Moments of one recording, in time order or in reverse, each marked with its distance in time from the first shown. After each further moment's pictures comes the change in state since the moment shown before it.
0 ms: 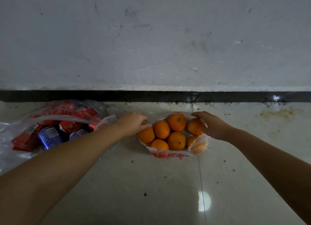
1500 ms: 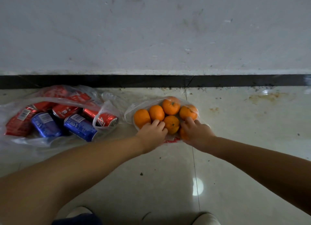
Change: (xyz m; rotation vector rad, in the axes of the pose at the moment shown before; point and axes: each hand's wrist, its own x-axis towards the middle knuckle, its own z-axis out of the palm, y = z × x) left_hand -0.039 0.076 0.072 0.473 0.150 0.395; right_hand -0.062 -0.040 0.060 -0.604 -0.072 -0.023
